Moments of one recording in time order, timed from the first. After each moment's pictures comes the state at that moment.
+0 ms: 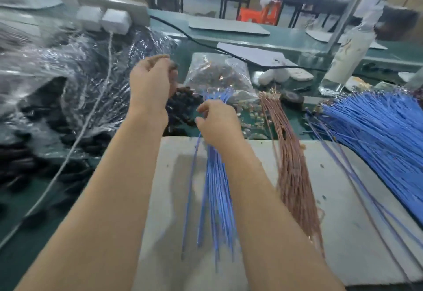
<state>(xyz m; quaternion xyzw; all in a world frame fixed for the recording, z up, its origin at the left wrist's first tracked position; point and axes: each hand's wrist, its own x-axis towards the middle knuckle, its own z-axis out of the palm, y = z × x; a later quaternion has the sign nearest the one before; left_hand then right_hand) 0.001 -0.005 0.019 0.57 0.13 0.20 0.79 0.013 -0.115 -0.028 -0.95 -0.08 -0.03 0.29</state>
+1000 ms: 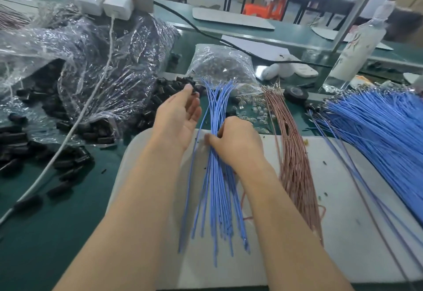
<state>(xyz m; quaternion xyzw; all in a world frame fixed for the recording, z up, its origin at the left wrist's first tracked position) -0.004 -0.029 -0.039 0.38 0.18 0.05 0.90 -0.017 -0.143 -0.051 -0.98 -0.03 -0.02 0.17</state>
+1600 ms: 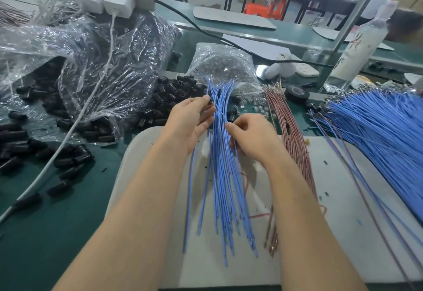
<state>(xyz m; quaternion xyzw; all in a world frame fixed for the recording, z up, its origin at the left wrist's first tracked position) -0.001 -0.041 -0.049 0.48 0.15 0.00 0.86 -0.015 -0.176 -0.041 -0.93 -0.04 0.01 0.36</state>
